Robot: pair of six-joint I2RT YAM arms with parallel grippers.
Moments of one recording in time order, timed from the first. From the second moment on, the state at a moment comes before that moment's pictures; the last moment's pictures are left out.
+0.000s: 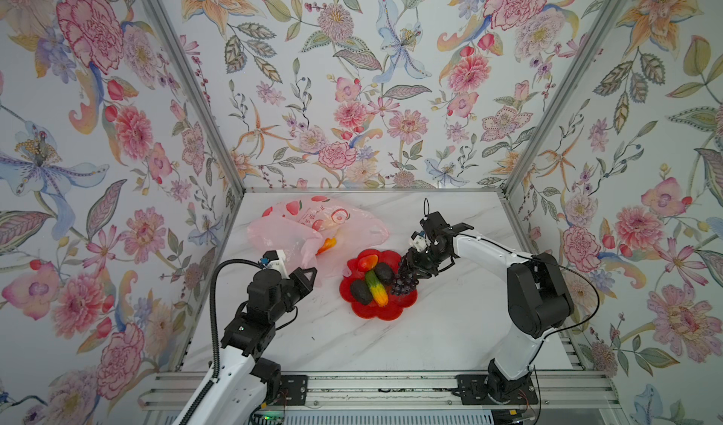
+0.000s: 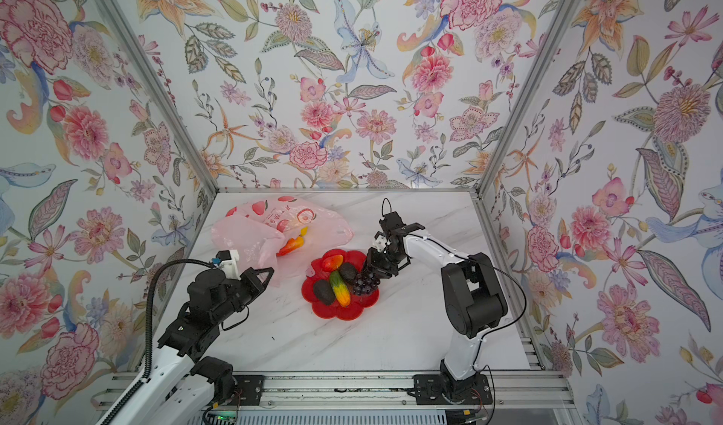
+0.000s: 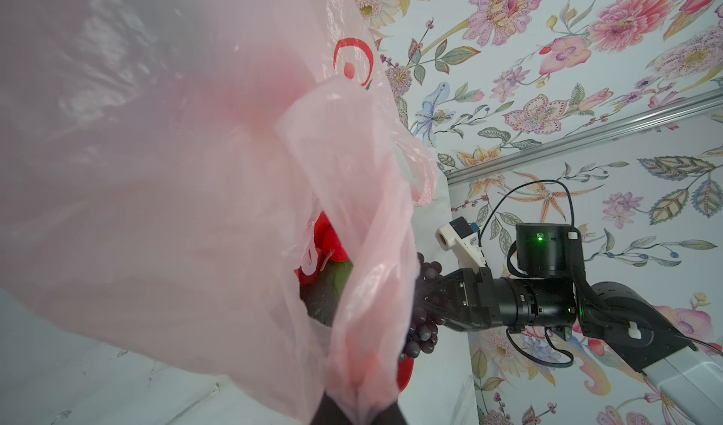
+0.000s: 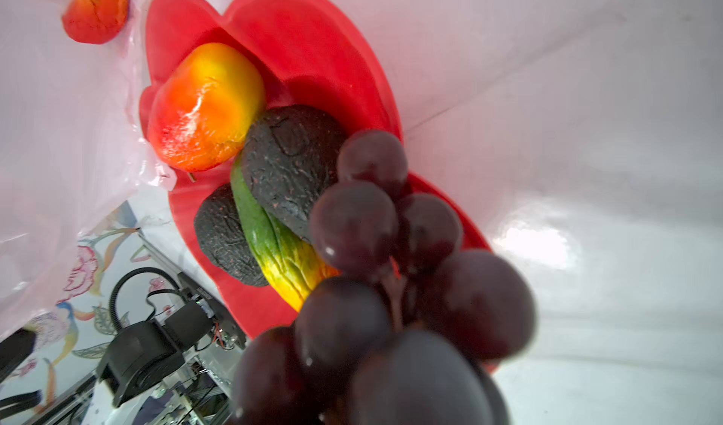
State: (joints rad) left arm -0.33 0.62 0.46 -0.23 0.18 -0.95; right arm 0.42 1.78 1.25 -0.76 -0.58 0.51
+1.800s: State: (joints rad) left arm -0.33 0.80 0.58 -0.14 0.24 -0.96; right arm 0.79 2.17 1.54 0.14 -0.52 1.52
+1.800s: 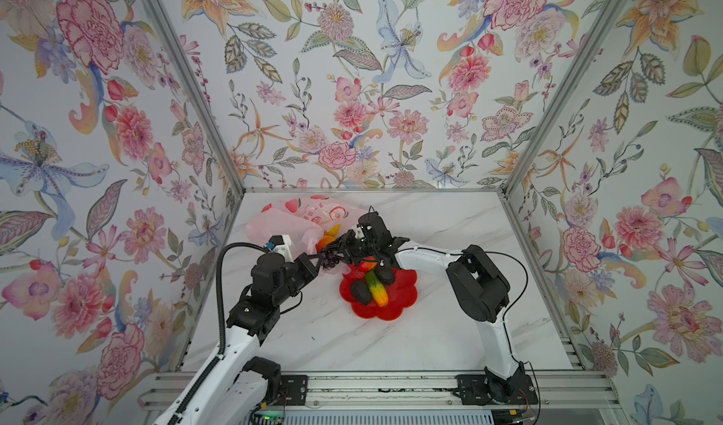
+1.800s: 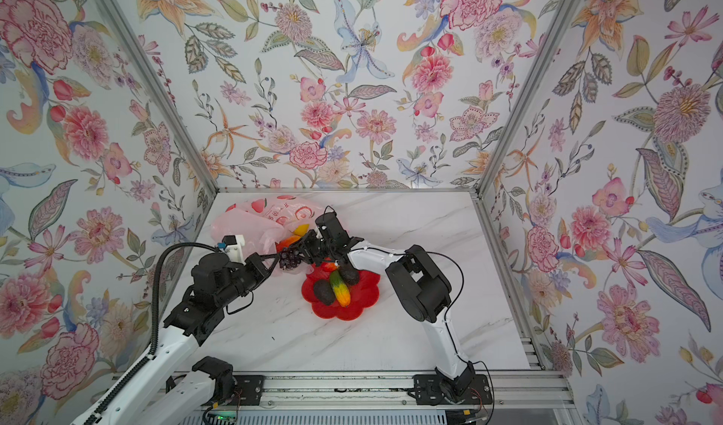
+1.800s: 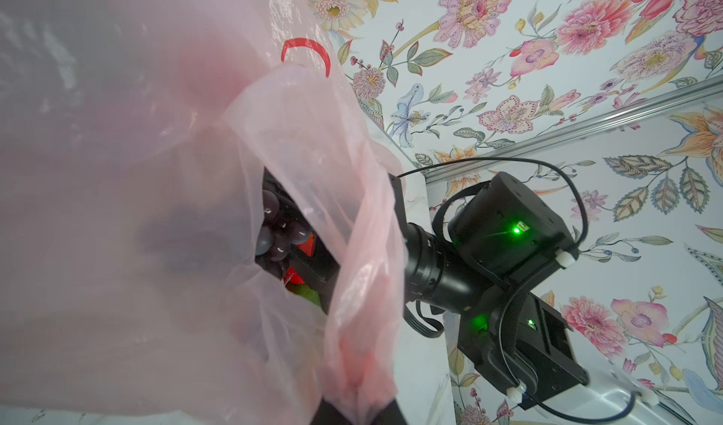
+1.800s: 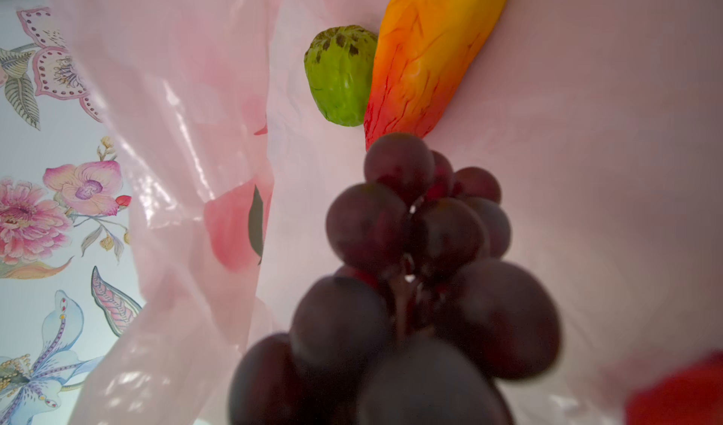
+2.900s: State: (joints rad) left arm -0.34 0.73 0.54 -0.05 0.36 -0.95; right arm 0.68 2.57 2.09 0.20 -0.54 1.60
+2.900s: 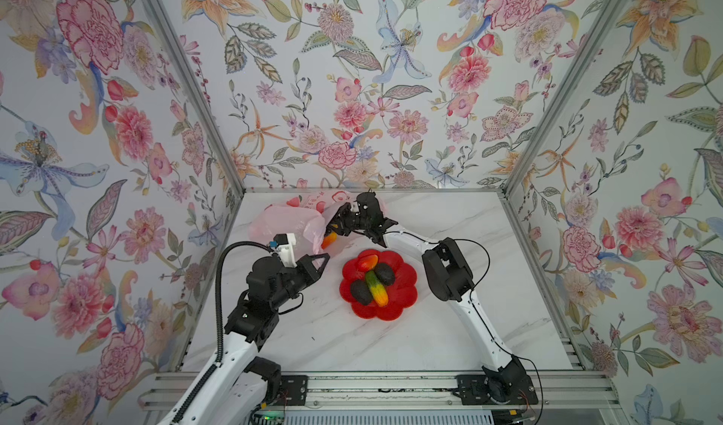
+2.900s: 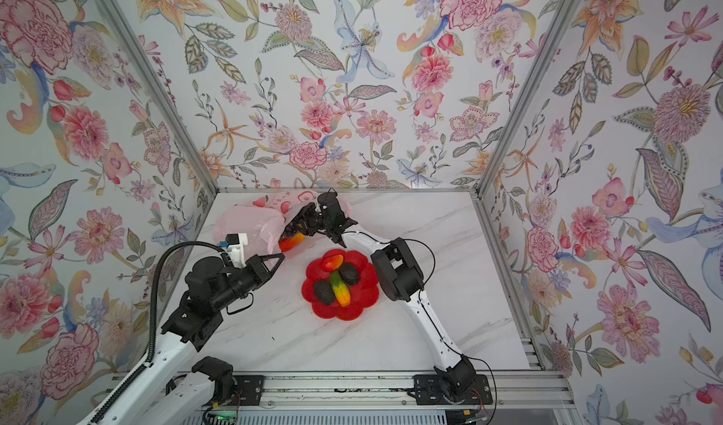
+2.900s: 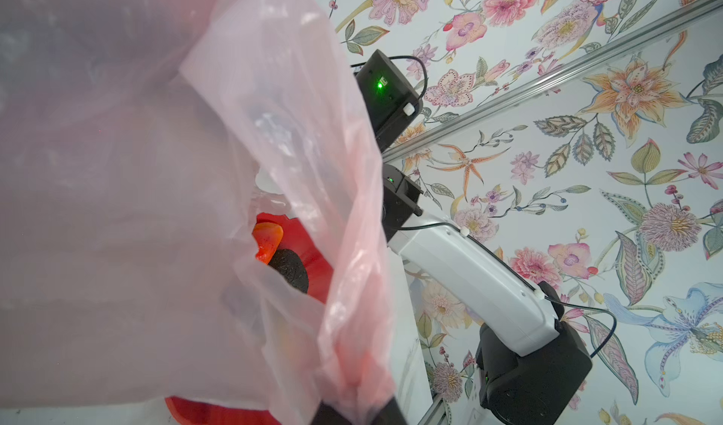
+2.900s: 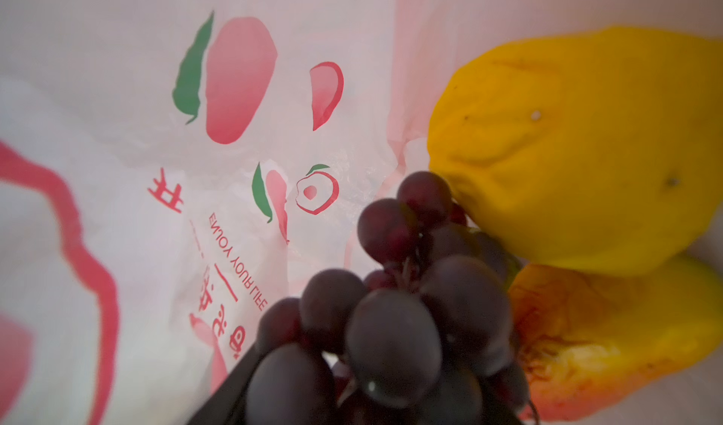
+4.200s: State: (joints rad) left arm -0.34 0.73 0.54 -0.08 0.28 -0.96; right arm 0.66 2.51 2.36 -0.68 -0.54 1.06
